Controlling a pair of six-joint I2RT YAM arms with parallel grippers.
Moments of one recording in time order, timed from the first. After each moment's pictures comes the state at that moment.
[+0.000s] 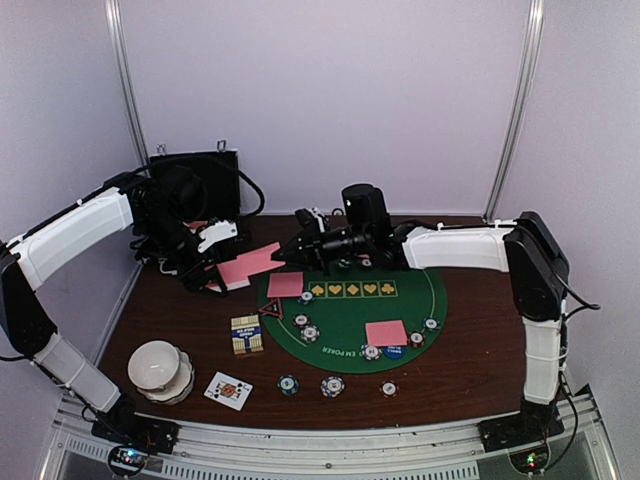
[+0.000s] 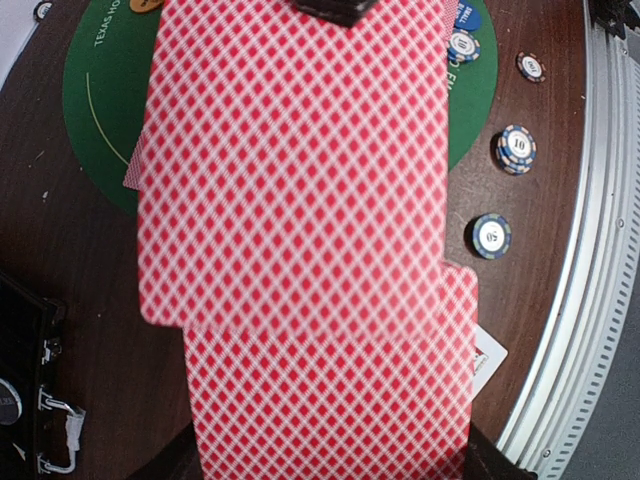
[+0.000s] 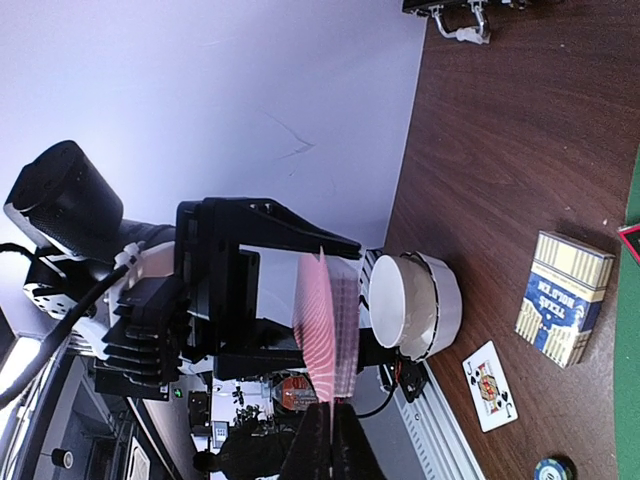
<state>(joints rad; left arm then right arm) -0.47 1.50 1.42 -1.16 0.36 0.69 0.80 2.04 1.54 0.26 -0.84 1.26</state>
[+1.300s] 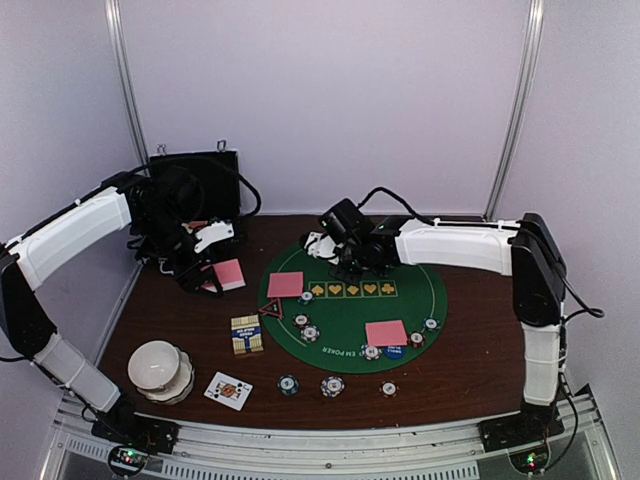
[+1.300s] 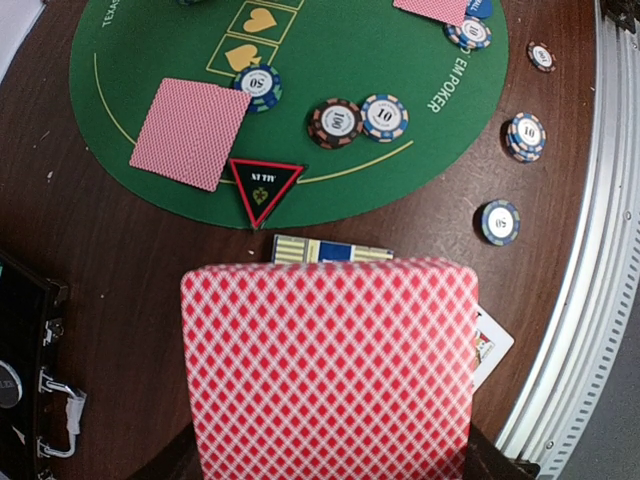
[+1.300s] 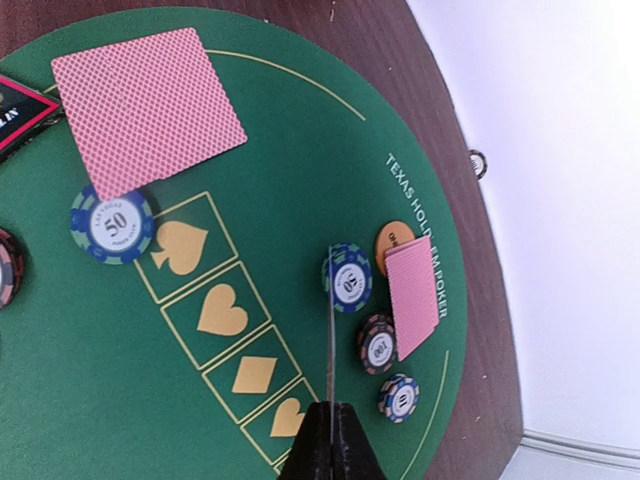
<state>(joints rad) -0.46 1.50 1.42 -1.18 0.33 0.69 0.86 2.03 1.66 -0.51 0.41 -0.47</state>
